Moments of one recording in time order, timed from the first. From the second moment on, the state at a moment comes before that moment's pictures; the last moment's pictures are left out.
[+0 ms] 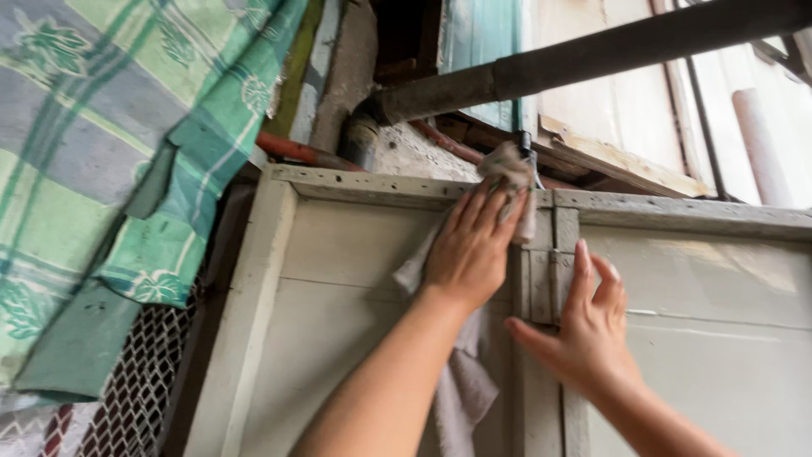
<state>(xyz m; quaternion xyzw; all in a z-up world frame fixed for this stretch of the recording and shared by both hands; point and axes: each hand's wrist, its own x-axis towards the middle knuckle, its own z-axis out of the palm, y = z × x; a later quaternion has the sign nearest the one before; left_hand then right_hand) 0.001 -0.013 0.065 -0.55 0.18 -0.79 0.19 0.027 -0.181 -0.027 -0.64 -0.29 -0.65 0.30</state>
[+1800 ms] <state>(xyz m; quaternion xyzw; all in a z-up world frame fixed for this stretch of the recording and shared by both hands) -0.154 0.186 -0.044 -0.65 -0.09 -0.73 0.20 -0.042 -0.056 0.086 -0.63 -0.34 -0.68 0.13</state>
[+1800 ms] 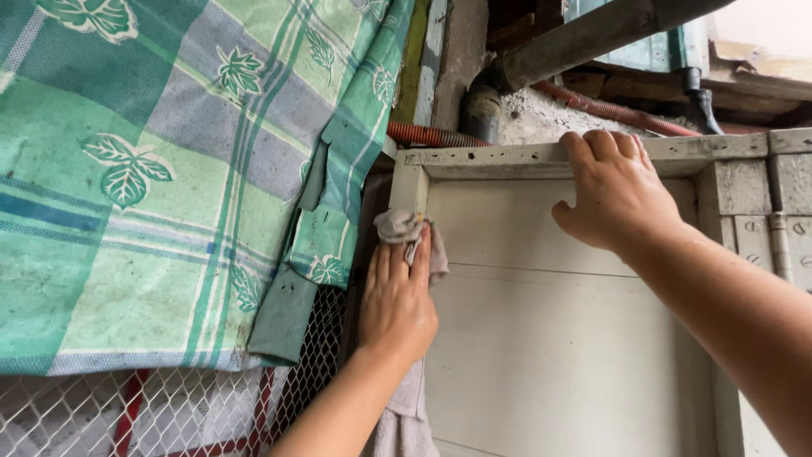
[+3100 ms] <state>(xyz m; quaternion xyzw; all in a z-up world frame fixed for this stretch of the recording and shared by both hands) -0.083 0.140 0.082 -0.60 -0.02 -0.72 0.35 0.029 -0.168 0.064 -0.74 -0.24 -0.58 0.24</state>
